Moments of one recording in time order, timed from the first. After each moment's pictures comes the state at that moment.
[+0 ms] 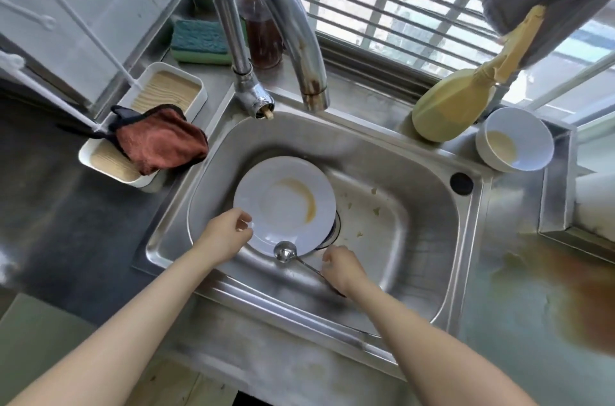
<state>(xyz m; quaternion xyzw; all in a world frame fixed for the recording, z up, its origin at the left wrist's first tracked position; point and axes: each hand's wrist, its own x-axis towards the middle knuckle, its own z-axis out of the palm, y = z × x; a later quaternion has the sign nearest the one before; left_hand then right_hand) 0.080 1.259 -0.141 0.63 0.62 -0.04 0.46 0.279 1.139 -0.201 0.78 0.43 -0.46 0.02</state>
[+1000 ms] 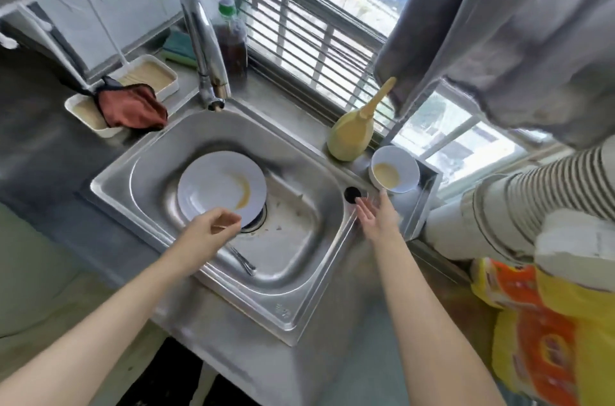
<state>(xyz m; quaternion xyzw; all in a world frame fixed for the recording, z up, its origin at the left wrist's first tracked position) 0.181 1.116 -0.026 0.53 0.59 0.20 0.57 0.496 1.129 -0.056 0.62 -0.09 -0.50 -0.59</state>
